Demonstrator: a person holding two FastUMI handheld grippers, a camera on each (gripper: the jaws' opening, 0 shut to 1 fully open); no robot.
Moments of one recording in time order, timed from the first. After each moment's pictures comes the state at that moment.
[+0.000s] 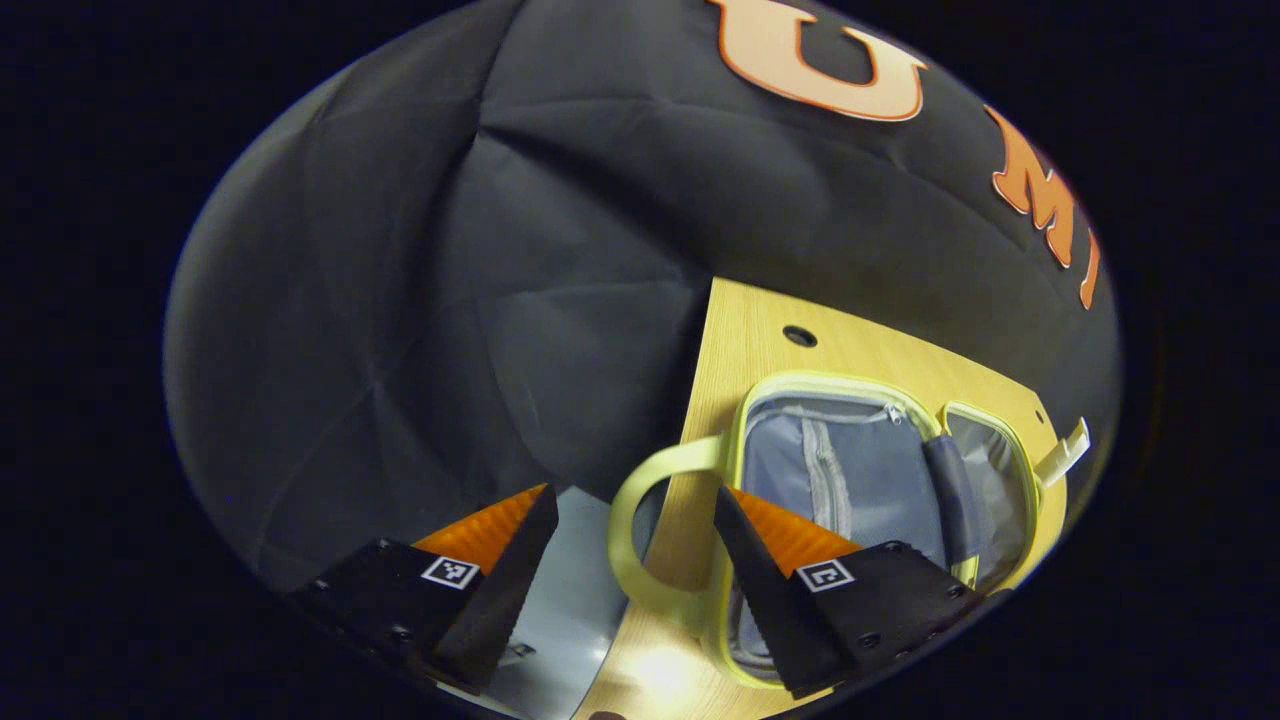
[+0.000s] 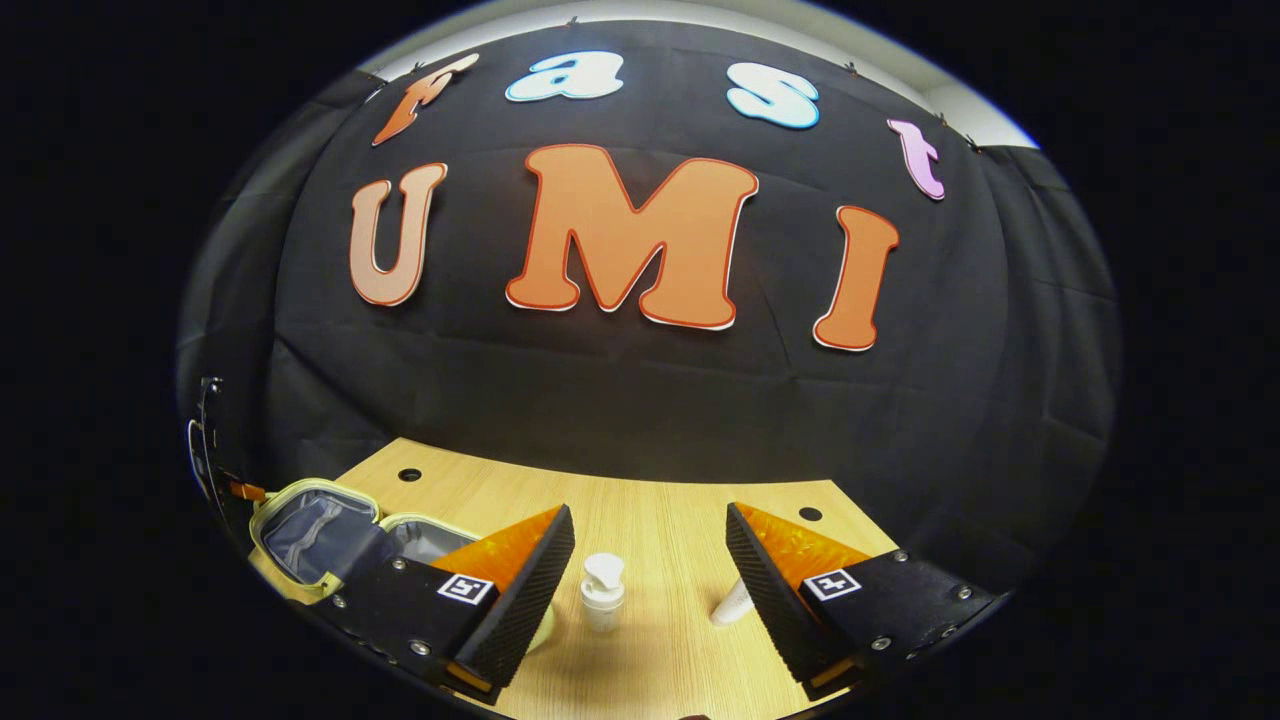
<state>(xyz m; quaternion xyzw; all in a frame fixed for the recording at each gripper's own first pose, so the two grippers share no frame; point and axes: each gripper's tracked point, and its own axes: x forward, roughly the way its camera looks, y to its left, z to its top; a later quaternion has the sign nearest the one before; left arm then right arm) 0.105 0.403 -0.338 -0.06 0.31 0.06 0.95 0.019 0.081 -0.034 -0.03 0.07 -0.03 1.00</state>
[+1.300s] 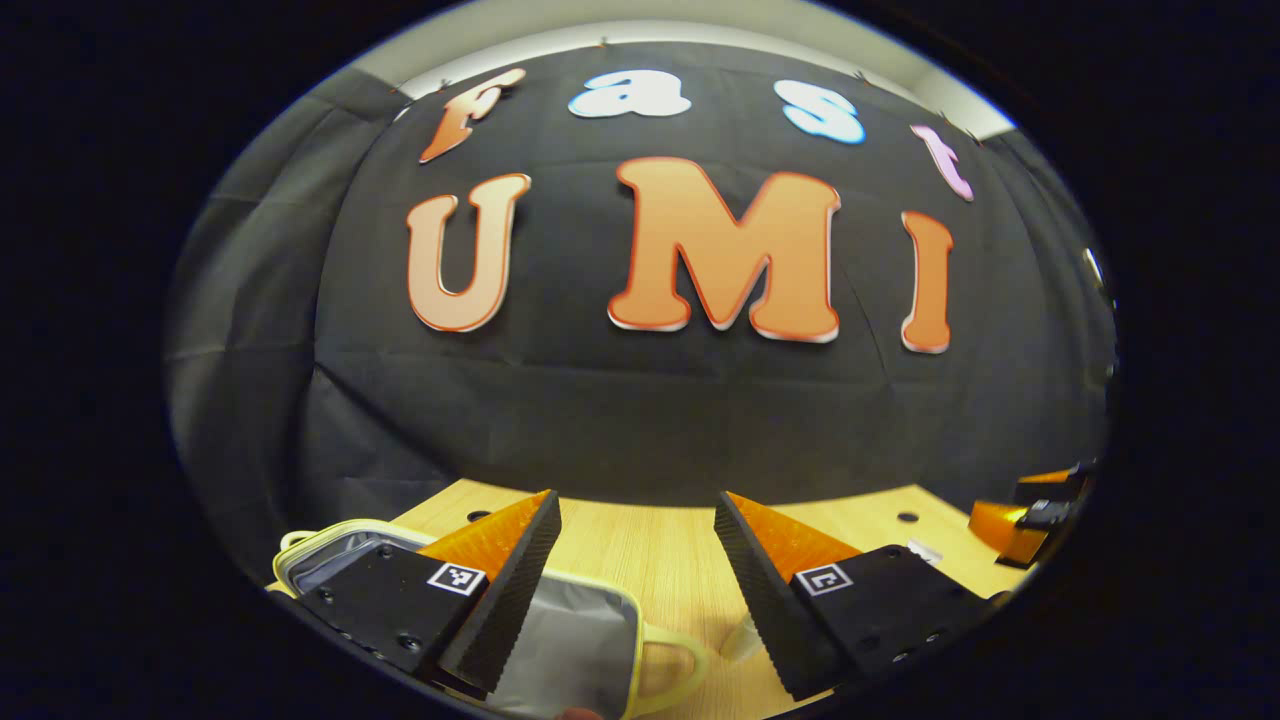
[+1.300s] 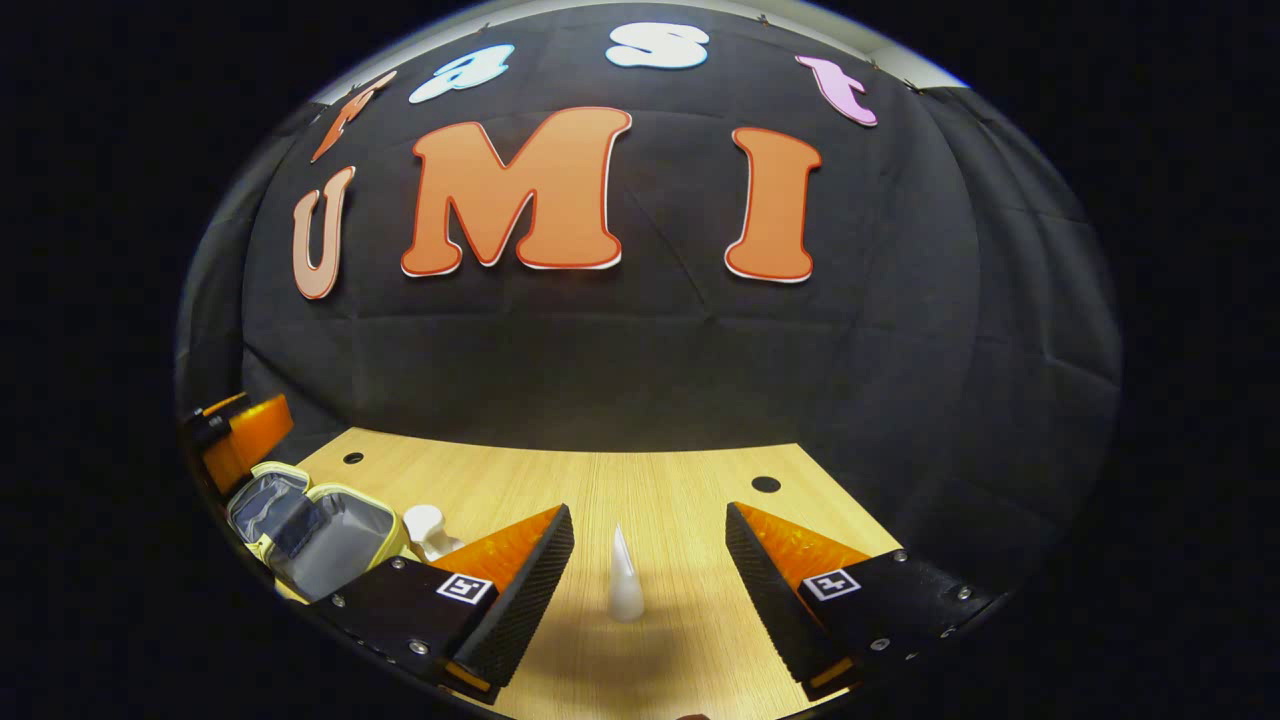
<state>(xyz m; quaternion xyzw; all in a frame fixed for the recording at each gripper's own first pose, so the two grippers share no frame) 0.099 -0.131 -0.136 0.00 0.04 -0.01 1.00 0.050 -0.074 -0.121 0.02 0.11 -0.04 0.99</state>
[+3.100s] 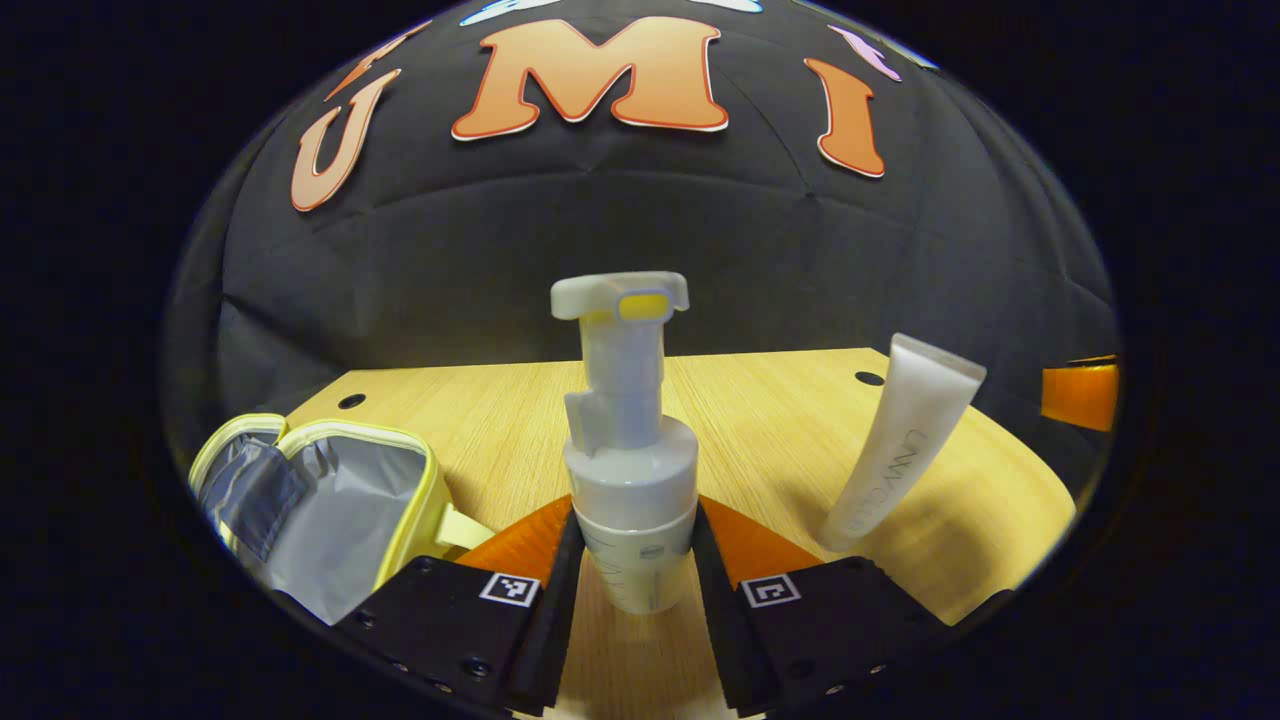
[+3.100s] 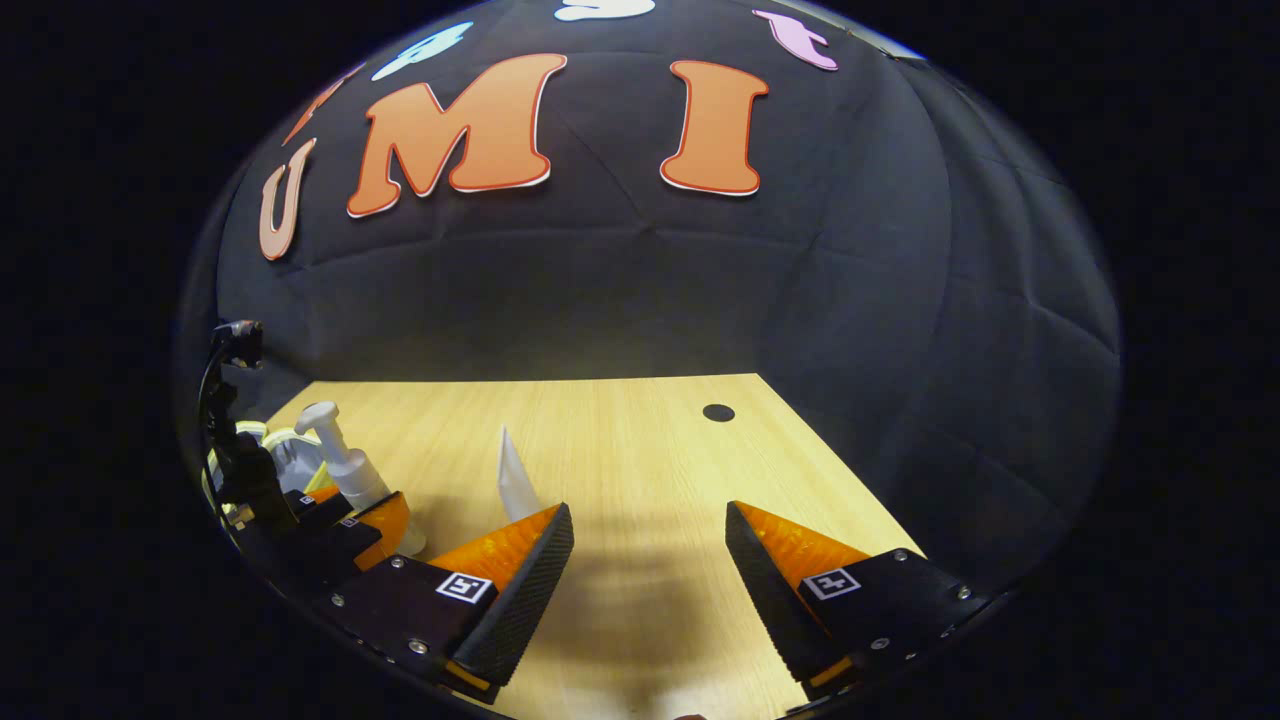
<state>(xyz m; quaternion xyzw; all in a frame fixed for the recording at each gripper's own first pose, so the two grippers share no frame) 0.135 -0.265 -0.310 0.01 0.19 -0.10 0.98 0.035 -0.127 -0.182 0.03 0.18 -0.07 0.98</state>
